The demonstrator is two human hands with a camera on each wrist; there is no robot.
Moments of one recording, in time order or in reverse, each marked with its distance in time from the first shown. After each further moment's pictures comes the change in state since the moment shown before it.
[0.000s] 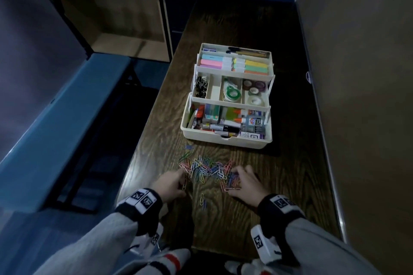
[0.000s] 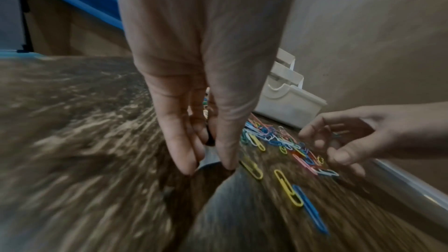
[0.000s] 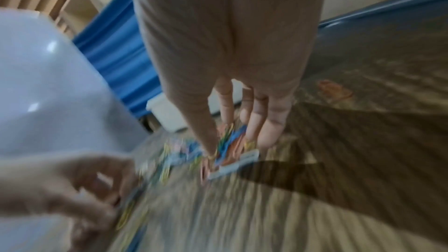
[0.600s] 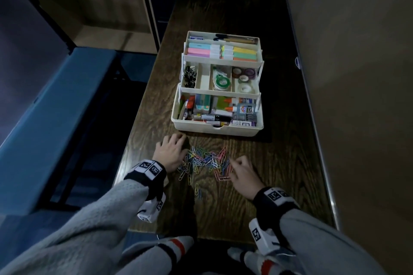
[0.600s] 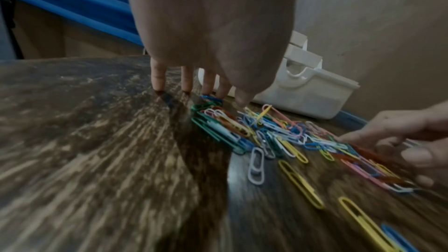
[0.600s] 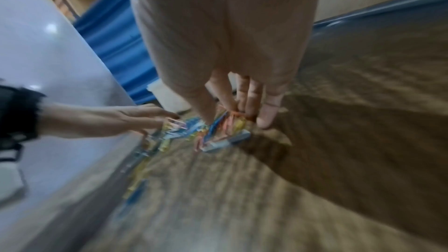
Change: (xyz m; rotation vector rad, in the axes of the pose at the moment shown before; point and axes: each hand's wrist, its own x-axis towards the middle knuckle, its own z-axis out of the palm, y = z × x) left_hand 0.055 0.009 -0.018 0.242 0.242 -0.006; right_hand -0.003 0.013 0.012 -0.059 0.070 0.015
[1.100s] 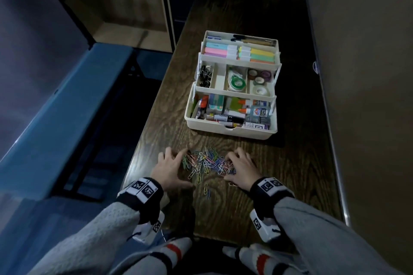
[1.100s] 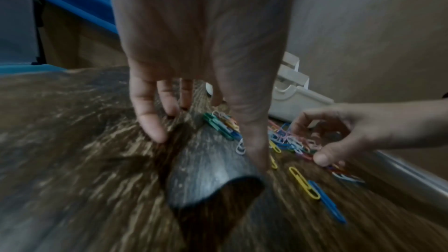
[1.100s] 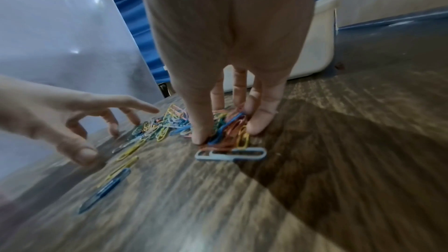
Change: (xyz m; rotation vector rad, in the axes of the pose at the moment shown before) left_hand -0.060 -0.012 0.009 -0.138 -0.133 -0.124; right_hand 0.025 -0.030 -0.002 -0.151 -0.014 -0.141
